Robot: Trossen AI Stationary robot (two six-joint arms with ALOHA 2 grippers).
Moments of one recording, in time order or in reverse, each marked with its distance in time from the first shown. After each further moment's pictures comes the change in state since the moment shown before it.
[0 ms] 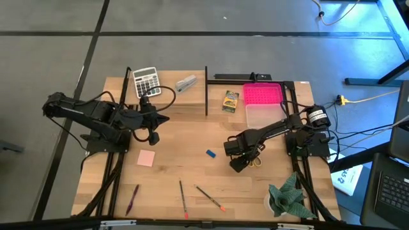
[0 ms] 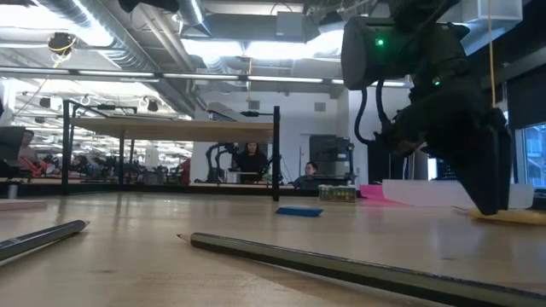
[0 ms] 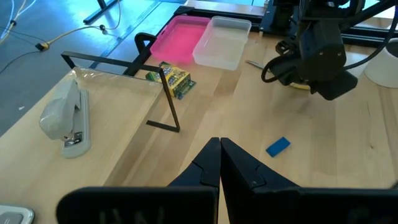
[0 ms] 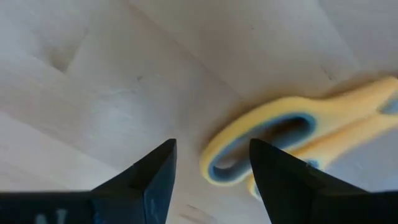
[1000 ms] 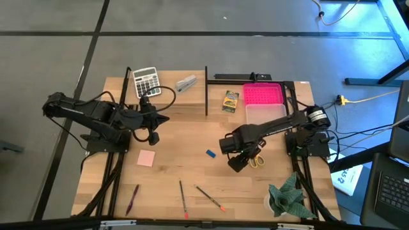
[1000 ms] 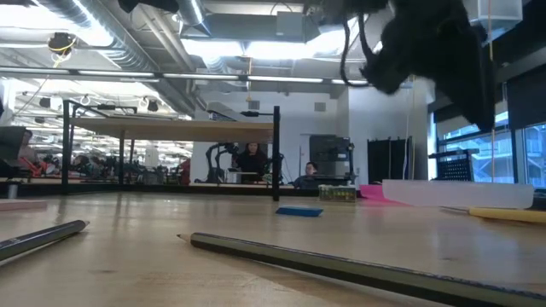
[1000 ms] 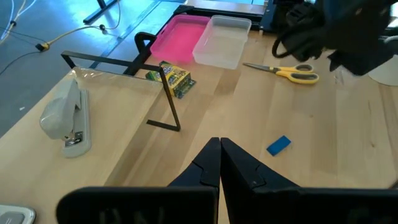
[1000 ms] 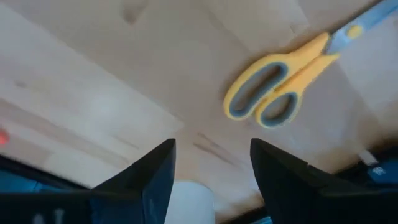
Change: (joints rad) left arm 0.000 0.000 0.000 -0.004 0.001 0.004; right arm 0.011 0.003 0.316 -0.388 -0.022 -0.027
